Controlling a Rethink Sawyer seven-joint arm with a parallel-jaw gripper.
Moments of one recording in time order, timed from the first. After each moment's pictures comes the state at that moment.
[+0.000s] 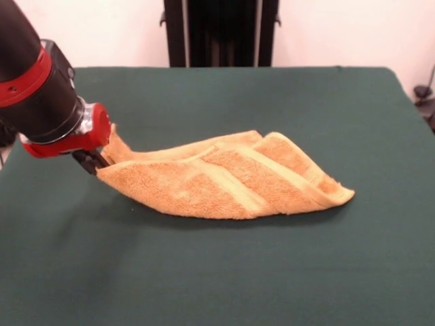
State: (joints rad) arm -0.78 -0.26 0.59 1.03 -0.48 1.30 1.50
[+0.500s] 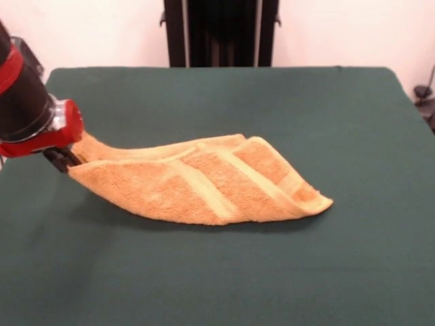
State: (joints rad) arm -0.79 -0.25 0.59 0.94 -0.54 1.38 1.36
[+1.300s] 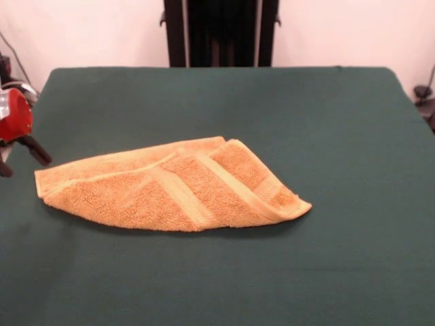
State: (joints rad) arm -0.79 -0.23 0.59 0.78 -0.50 1.45 1.21
